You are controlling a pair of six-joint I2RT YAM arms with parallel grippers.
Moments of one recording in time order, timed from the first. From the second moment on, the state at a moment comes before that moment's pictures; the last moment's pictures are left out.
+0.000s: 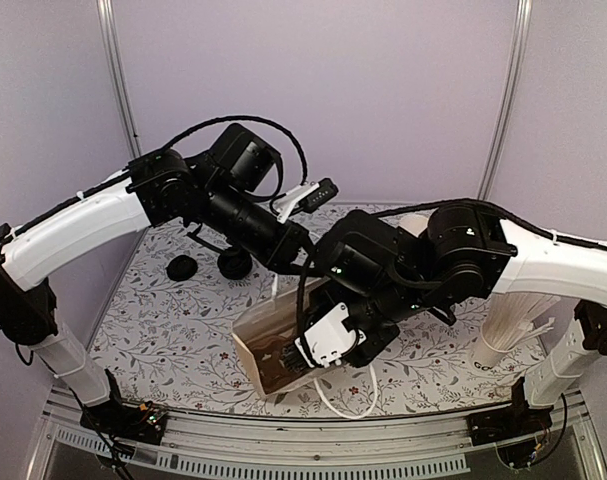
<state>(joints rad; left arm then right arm) -1.02 1.62 1.73 -0.90 0.41 -0.28 1.39 1.62 1.69 -1.09 0.22 -0.95</state>
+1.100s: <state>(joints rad) -0.69 1.53 1.31 -0.56 0.36 -0.25 1.40 1.50 1.34 -0.83 0.28 -1.01</state>
